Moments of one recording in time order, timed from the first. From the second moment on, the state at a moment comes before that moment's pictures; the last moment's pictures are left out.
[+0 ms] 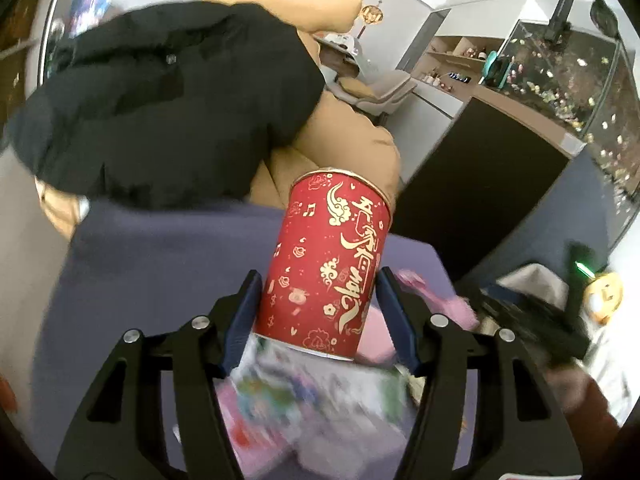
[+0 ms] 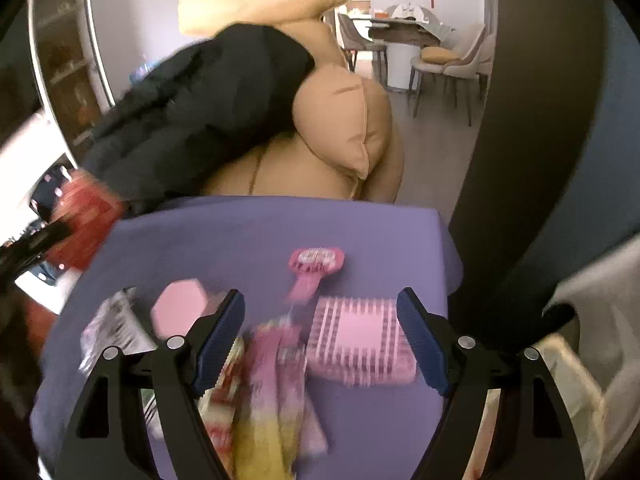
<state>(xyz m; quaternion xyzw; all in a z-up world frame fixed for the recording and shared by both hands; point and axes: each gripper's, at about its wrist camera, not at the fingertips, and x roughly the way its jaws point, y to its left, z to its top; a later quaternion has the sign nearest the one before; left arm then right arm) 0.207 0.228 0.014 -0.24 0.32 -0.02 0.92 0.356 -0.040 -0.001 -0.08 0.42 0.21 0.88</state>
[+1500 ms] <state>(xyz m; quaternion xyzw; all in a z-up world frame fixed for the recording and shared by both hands) 0.149 0.180 0.001 -0.25 0.33 -0.06 0.91 0.286 -0.064 0.075 -0.04 0.34 0.28 0.90</state>
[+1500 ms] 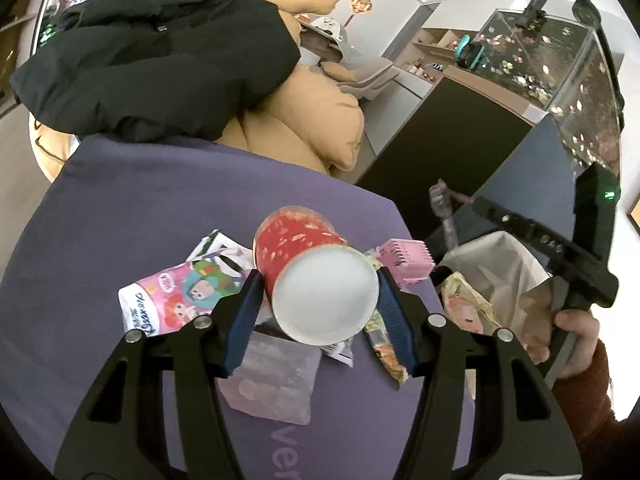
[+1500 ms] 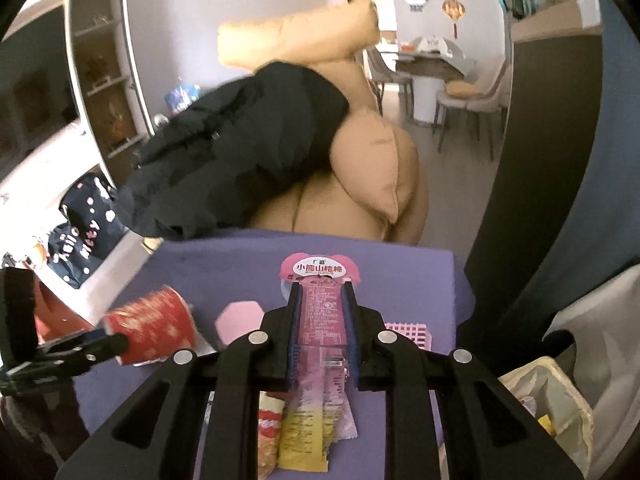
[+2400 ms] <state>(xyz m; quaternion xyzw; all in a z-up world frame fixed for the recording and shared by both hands) 0.110 0.099 -0.015 -0.13 0.41 -0.12 0.89 0.149 -0.142 -0.043 -0.05 0.45 0.32 0.83</state>
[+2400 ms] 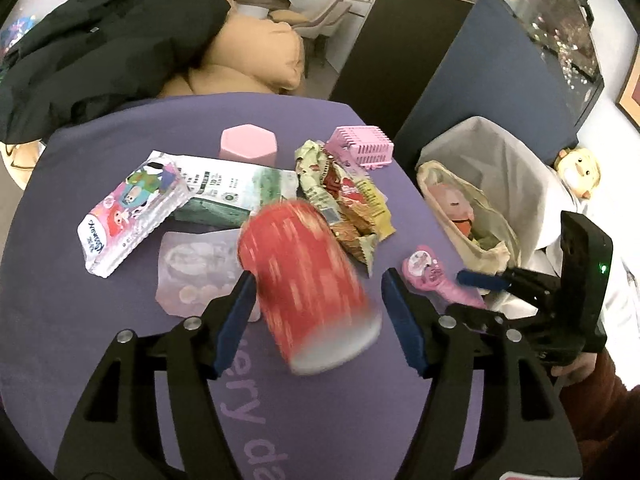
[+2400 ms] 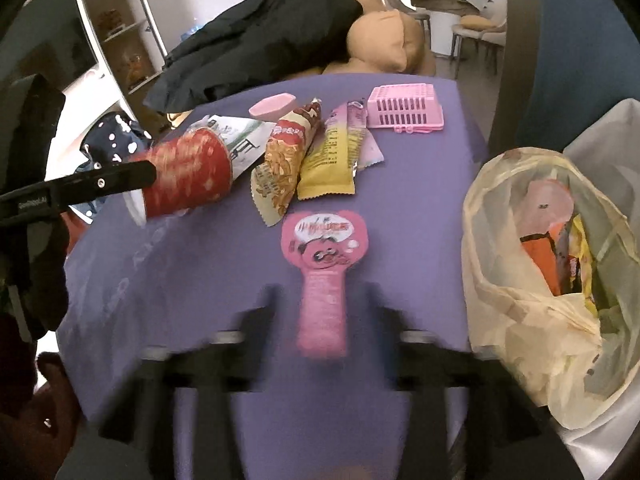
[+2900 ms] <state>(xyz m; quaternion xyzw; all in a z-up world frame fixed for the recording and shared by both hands) 0.106 0.098 -0.024 -0.13 0.43 -0.11 0.88 0.179 -0.110 -0.052 -0.09 0.44 0.30 0.84</state>
